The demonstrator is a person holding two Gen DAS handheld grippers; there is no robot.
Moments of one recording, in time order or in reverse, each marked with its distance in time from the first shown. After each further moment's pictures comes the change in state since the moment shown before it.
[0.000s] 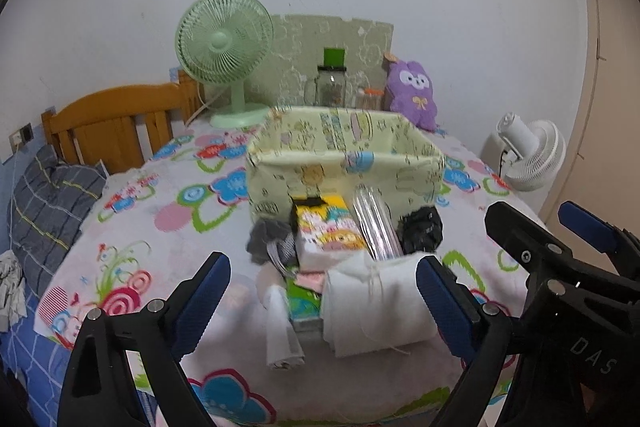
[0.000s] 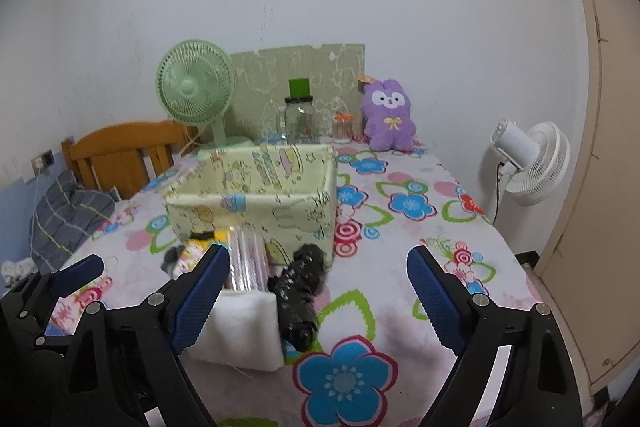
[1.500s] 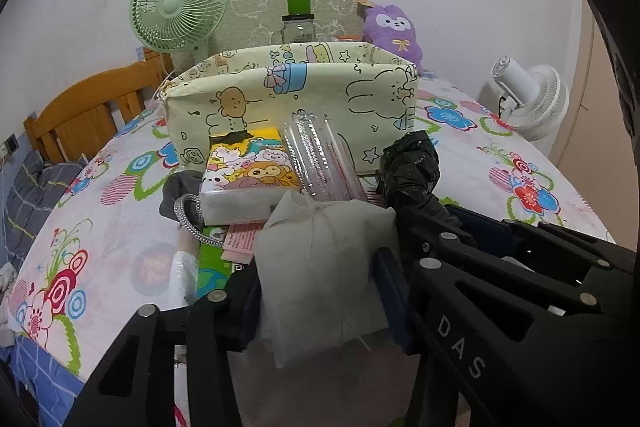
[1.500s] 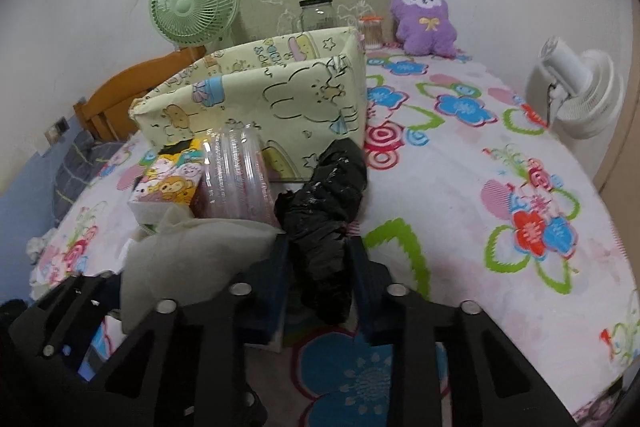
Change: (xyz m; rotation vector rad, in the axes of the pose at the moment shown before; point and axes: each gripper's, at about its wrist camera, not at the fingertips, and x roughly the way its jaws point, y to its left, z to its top) left arm 0.057 -0.046 -0.027 0.090 0.116 0.002; right arm 0.087 -0.008 -0.036 0.055 0.265 0.153
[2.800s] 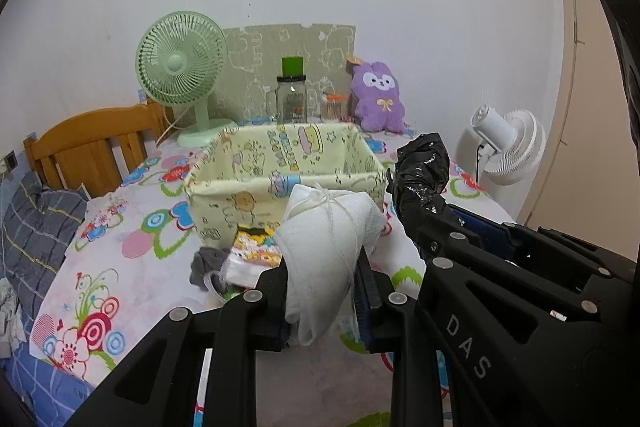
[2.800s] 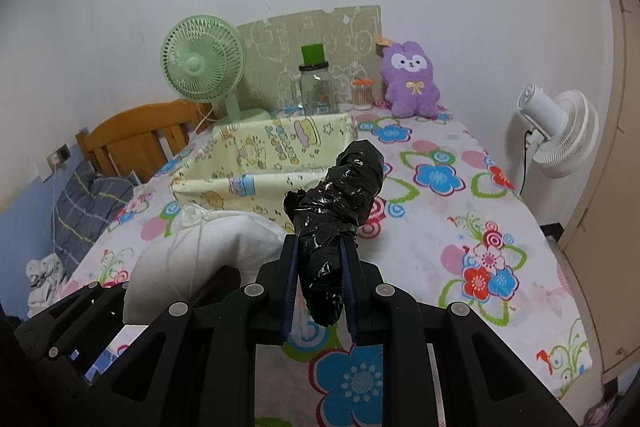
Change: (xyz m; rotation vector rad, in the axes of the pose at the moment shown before) left arm -0.064 0.002 0.044 -0.011 -0.136 -0.040; right arm -0.078 0.020 0.039 -0.022 -0.158 -0.055
